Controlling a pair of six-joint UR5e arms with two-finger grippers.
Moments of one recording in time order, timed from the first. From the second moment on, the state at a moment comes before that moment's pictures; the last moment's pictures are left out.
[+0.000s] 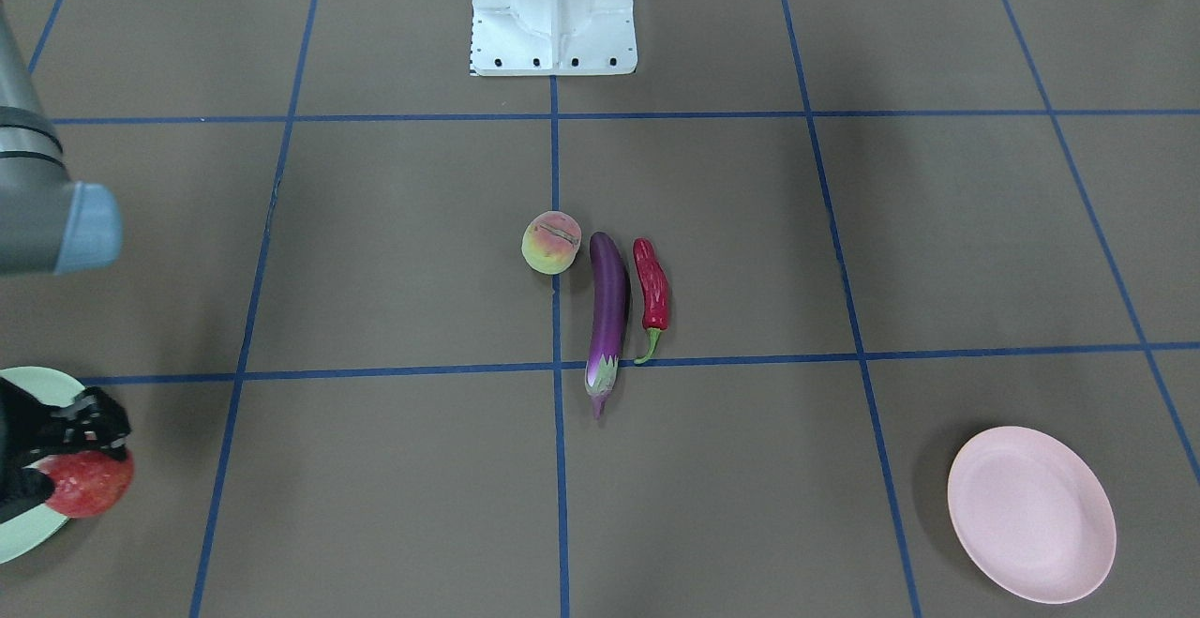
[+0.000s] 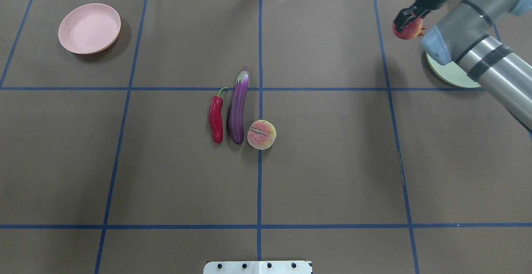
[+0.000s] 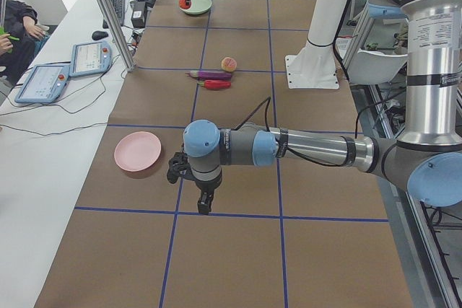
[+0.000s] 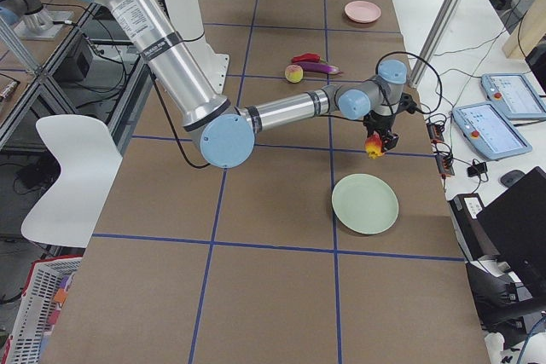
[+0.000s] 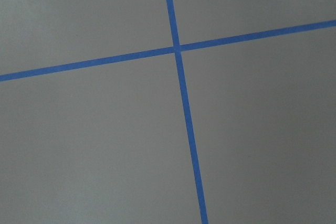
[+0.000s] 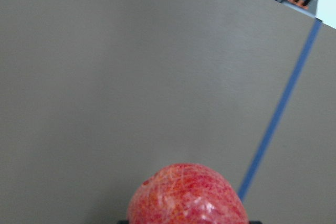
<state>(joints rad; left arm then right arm) -1.59 -1.49 -1.77 -1.46 -2.35 0.18 1.19 -1.02 1.19 -1.28 2.18 0.02</state>
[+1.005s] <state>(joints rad) -1.59 -1.49 -1.77 -1.46 -2.35 0.18 1.20 -1.05 1.15 -1.04 2.24 0.24</state>
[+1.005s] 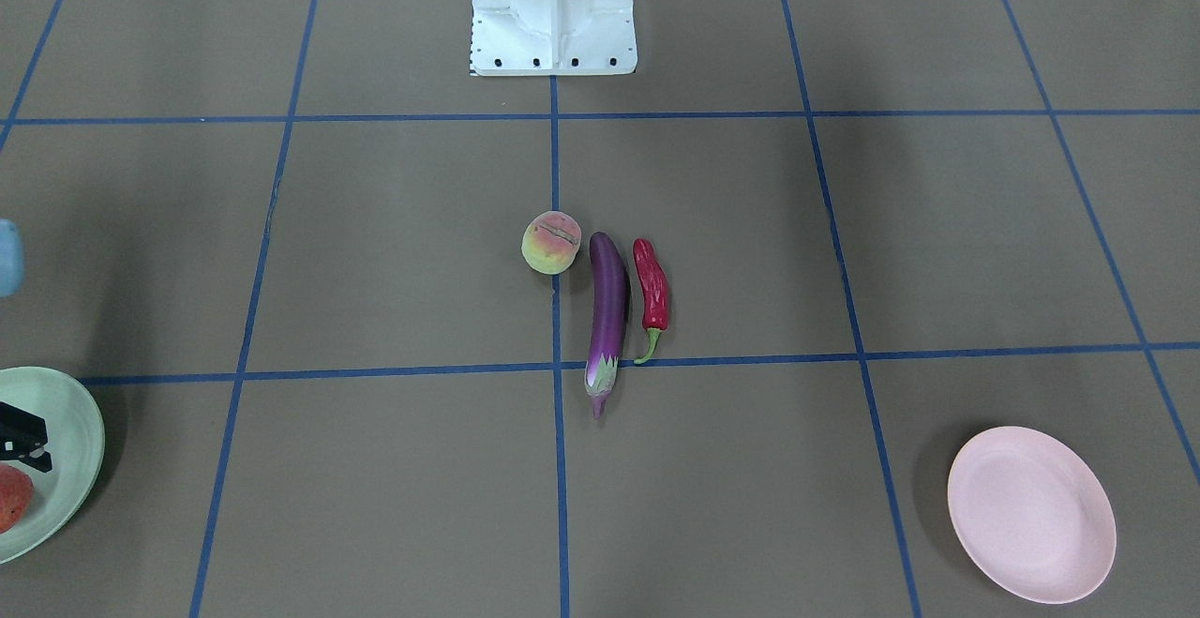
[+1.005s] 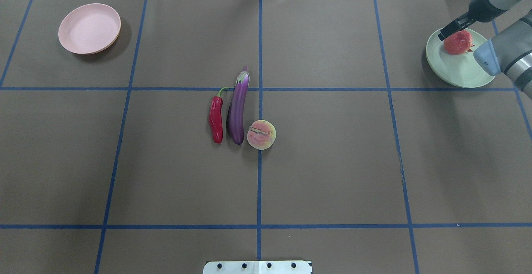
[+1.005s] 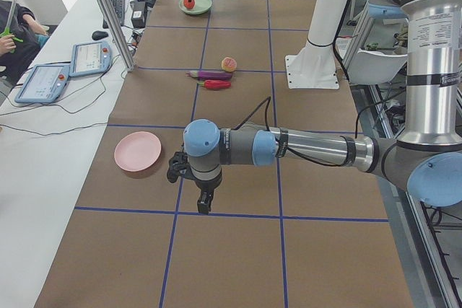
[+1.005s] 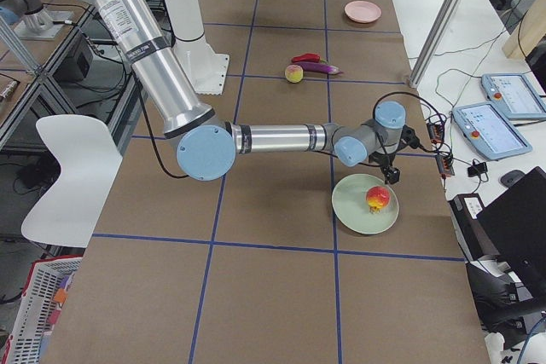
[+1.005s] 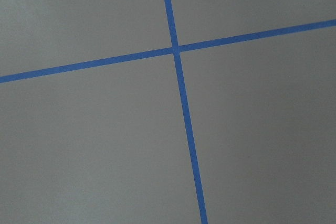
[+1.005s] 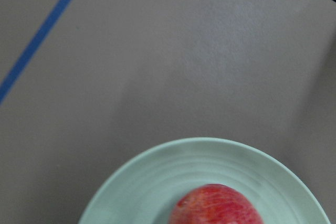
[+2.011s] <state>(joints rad) -1.58 -1.49 -1.76 -1.46 -2.35 0.18 0.61 -0.65 1.44 -1.62 1.80 0.98</state>
